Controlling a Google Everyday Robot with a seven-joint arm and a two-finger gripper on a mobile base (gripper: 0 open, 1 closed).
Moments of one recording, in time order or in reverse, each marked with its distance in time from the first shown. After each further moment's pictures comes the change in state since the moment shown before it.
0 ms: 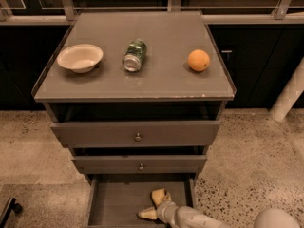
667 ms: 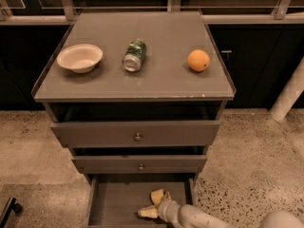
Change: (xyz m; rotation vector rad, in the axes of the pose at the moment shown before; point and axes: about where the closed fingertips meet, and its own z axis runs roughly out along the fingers) arm -0.018 0.004 -0.014 -0.046 -0.038 0.039
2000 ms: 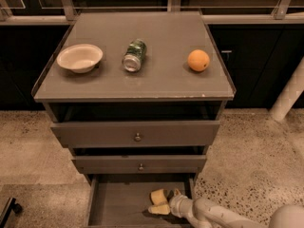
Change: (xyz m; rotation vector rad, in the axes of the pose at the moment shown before) arm -0.017 -0.032 -0.043 -0.078 0.015 0.035
